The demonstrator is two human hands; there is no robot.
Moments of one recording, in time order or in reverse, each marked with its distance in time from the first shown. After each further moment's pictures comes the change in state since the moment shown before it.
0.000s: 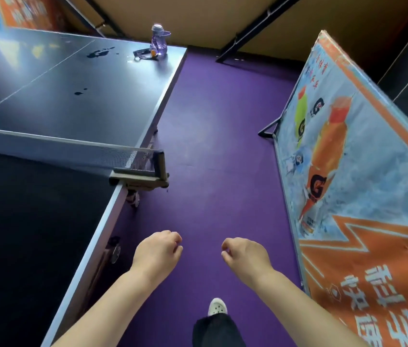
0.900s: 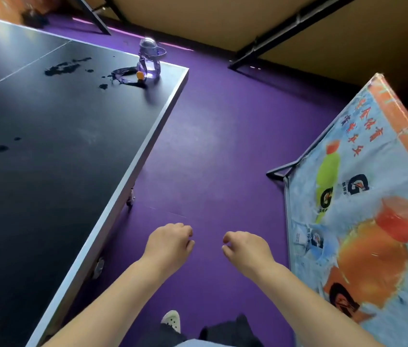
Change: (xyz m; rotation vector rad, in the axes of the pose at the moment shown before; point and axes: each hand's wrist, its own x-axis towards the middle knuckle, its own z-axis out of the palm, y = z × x) left_hand 0.597 0.005 -0.044 -0.006 -0.035 0.024; right_hand 0.552 0.104 -0.248 -0.110 -0.071 -0.056
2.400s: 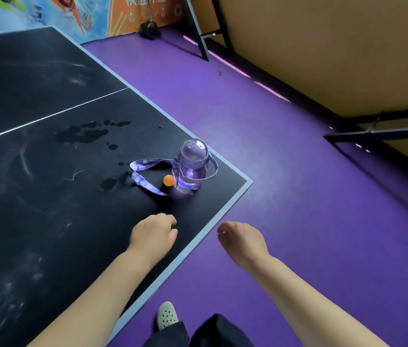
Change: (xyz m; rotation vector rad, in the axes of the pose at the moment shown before) left_hand 0.672 -0.262 -0.150 -0.095 0.155 -0.662; right_hand 0.765 -0.040 -0.332 -0.115 0.015 -0.441
